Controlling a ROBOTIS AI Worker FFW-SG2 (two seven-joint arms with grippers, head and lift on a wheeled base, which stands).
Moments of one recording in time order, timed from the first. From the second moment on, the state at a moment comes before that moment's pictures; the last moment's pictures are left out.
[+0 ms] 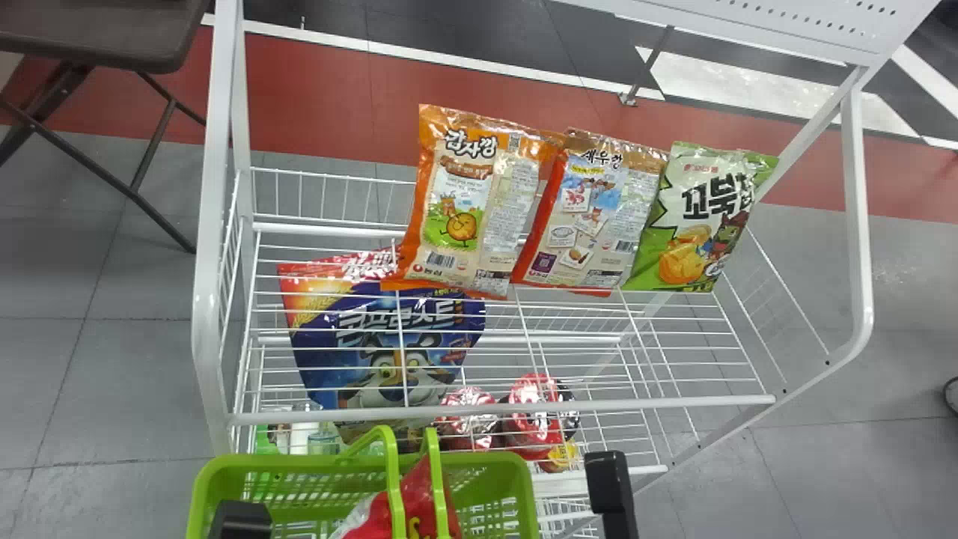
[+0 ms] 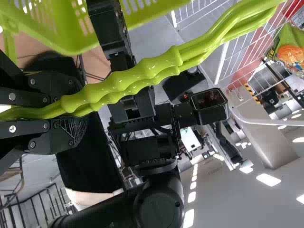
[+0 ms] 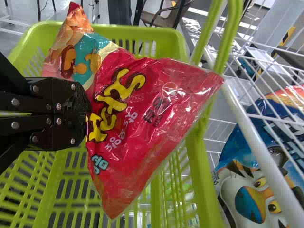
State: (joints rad) left arm 0.61 0.10 -0.33 -2.31 0.17 1.17 -0.98; right arm 0.68 -0.08 -0.24 -2.32 -0.34 1.34 0.74
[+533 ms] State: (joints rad) left arm 0.60 0.10 -0.34 -2.30 0.16 1.16 -0.98; right arm 0.68 -0.06 -0.46 -2.48 -0.38 1.42 0.78
